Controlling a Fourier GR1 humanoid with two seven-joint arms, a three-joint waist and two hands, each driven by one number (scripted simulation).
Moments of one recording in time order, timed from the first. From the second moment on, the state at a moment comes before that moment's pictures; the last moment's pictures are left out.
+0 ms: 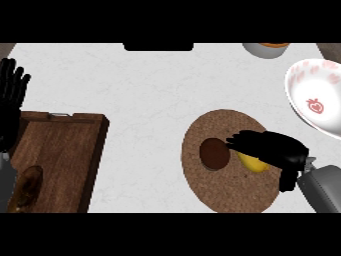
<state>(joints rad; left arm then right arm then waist) -0.23 0.33 0.17 -1.50 0.17 0.07 -0.03 -0.28 -0.44 0.31 -1.26 1.12 0.37 -0.67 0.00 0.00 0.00</state>
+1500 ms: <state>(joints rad) -0.19 0.34 0.25 -1.53 0.17 0.05 -0.03 -0.16 -0.98 -0.49 -0.55 0.94 0.09 -0.65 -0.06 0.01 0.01</state>
